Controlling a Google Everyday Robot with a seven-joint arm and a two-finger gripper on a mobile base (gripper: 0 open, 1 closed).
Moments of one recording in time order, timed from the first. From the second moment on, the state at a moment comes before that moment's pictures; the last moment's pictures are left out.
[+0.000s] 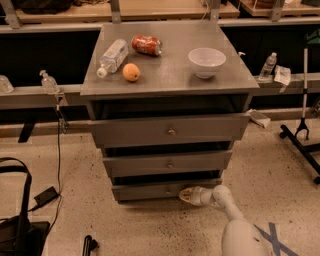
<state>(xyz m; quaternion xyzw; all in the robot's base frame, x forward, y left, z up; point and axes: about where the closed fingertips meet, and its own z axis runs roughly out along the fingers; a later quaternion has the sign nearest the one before) 0.713 -0.151 0.128 -0.65 0.62 0.07 0.43</state>
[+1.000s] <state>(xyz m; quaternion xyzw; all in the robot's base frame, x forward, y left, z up) 0.740 -0.137 0.134 -0.65 0.61 0.07 0.45</state>
